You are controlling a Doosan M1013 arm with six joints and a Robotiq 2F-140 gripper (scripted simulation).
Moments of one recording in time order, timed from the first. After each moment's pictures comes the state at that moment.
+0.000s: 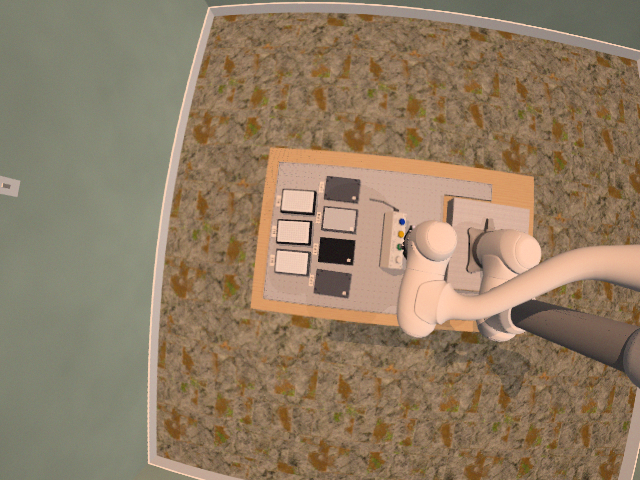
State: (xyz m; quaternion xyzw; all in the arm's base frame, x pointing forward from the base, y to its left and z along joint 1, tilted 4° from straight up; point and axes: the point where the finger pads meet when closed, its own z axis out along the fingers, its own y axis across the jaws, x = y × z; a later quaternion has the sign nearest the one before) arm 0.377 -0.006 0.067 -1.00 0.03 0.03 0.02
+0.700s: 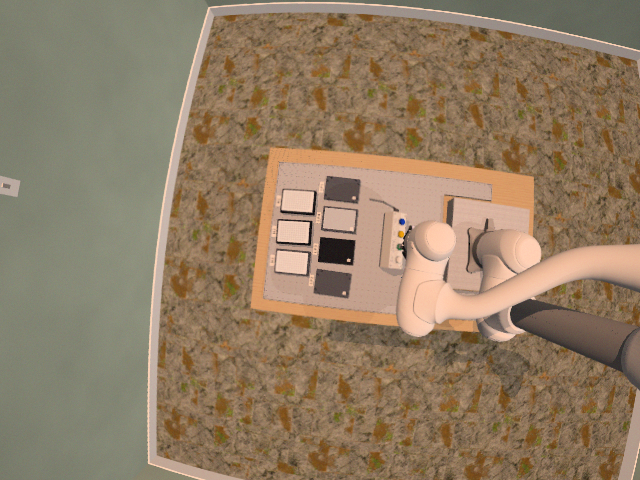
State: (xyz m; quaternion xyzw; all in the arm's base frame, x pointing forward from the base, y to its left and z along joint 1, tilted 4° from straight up) arm 0.377 -0.006 0.060 -1.00 0.03 0.03 0.02
